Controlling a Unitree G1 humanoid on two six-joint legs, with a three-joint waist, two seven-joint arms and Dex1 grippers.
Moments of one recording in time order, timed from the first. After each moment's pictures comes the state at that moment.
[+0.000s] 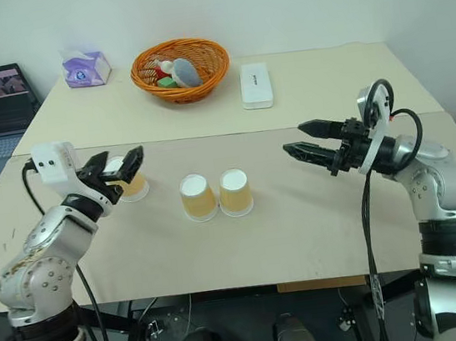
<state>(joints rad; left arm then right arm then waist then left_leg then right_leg) -0.38 0.34 0.31 -0.39 -0.59 0.79 0.06 -0.52 -0.67 -0.24 0.01 0.65 0.63 1.09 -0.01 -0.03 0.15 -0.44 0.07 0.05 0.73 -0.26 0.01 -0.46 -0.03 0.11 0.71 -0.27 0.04</state>
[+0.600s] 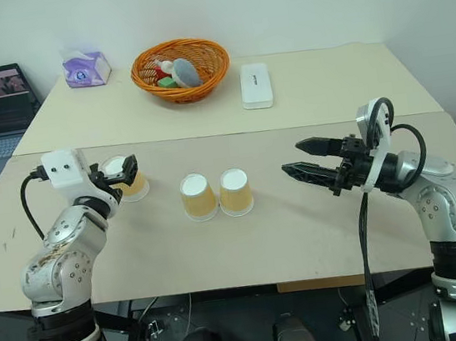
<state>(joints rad) -0.41 0.30 0.25 -0.30 -0.42 0.73 0.08 -0.44 -0.69 -0.24 -0.09 0.71 0.67 1.04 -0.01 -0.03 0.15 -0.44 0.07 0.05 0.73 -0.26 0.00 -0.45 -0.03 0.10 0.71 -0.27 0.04</state>
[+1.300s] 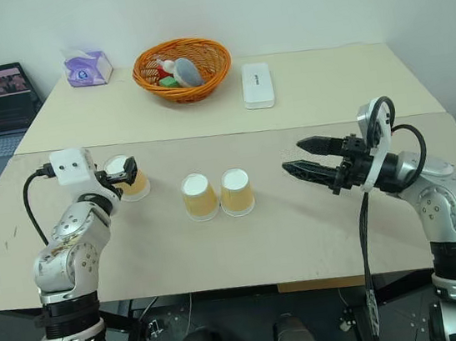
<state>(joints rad) -0.44 0.29 0.22 -0.19 -0.31 0.68 0.05 -0.43 -0.70 -0.24 -0.09 0.73 0.67 1.02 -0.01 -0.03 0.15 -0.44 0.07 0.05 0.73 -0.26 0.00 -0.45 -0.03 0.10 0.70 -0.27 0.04</state>
